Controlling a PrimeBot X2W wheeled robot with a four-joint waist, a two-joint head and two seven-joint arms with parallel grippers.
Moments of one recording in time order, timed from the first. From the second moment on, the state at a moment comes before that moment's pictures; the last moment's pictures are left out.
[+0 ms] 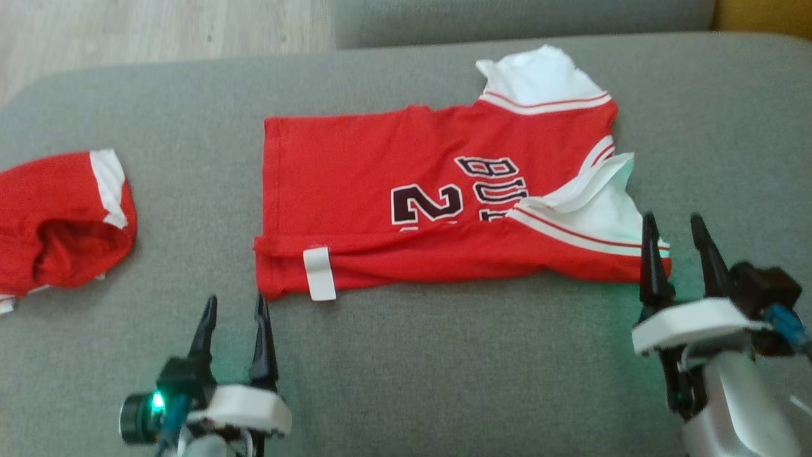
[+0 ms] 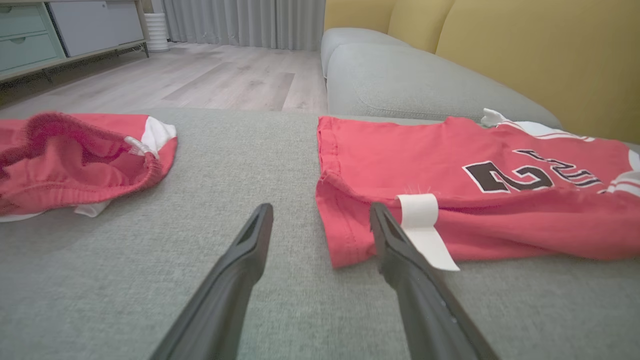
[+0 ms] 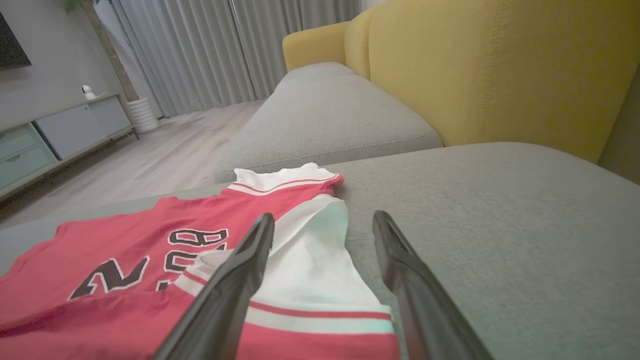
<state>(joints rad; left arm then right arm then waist) -0.12 0.04 -0.14 0.44 -0.21 0.03 -0.26 -0.25 -0.07 -0.04 0.49 0.20 0.13 -0.26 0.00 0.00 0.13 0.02</state>
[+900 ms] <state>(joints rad) 0.05 0.04 -0.13 0.45 -0.17 0.04 -0.26 -0.09 -0.05 -0.01 0.54 0.12 0.13 -0.26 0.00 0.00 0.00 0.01</state>
